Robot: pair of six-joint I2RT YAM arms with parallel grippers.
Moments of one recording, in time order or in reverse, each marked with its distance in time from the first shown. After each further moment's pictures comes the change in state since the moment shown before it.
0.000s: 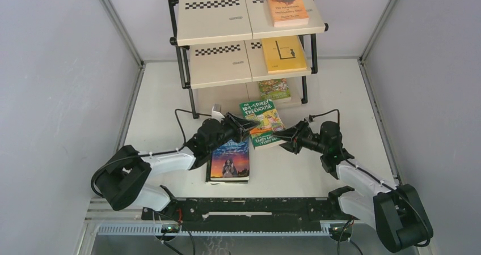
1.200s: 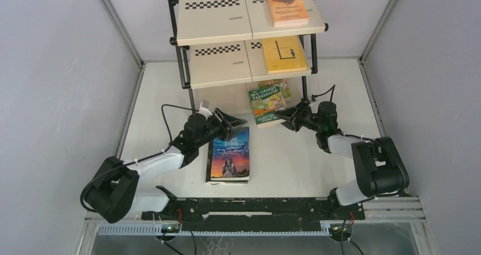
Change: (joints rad) left arm 0.177 -0.115 -0.036 -0.166 0.156 0.204; right arm -0.122 0.442 0.213 0.208 0.011 -0.227
